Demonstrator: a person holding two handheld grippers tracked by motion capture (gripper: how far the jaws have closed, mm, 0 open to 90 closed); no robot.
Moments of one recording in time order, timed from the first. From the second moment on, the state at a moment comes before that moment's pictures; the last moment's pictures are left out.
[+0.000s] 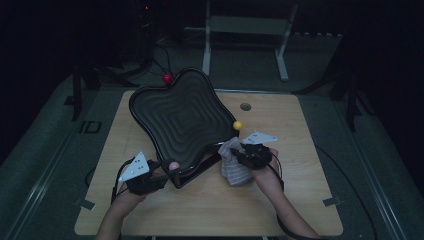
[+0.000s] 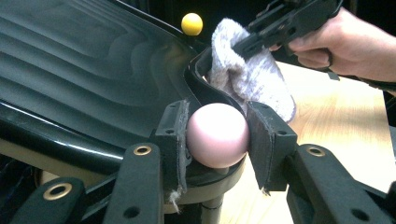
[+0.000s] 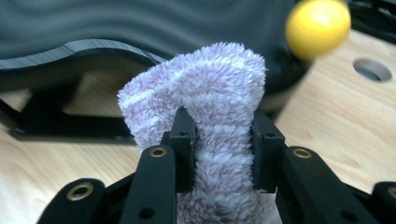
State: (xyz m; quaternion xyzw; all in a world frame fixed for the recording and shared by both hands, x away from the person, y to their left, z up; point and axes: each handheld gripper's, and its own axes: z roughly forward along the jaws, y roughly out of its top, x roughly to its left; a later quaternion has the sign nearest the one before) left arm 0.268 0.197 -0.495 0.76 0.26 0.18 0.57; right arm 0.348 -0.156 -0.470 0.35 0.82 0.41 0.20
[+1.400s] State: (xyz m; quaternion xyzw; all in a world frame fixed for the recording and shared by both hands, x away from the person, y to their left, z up) left arm 0.269 0.197 -0.494 0.76 0.25 0.17 0.57; right arm 0.337 -0.095 -0.477 0.28 0.85 0.43 0.14
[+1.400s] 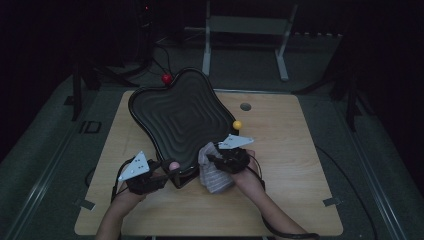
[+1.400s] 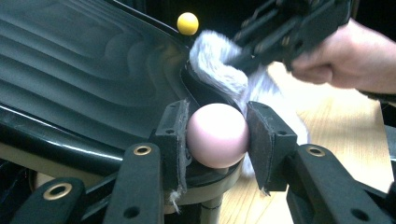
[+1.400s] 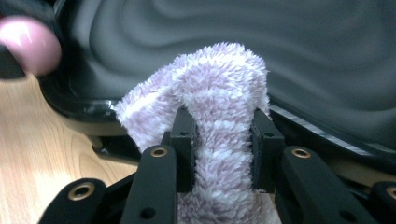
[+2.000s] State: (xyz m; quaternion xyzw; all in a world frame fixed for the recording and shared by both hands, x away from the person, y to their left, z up) left arm 0.269 0.197 -0.494 0.76 0.25 0.17 0.57; right arm 0.311 -0.085 -0.483 0.25 0.86 0.42 0.10
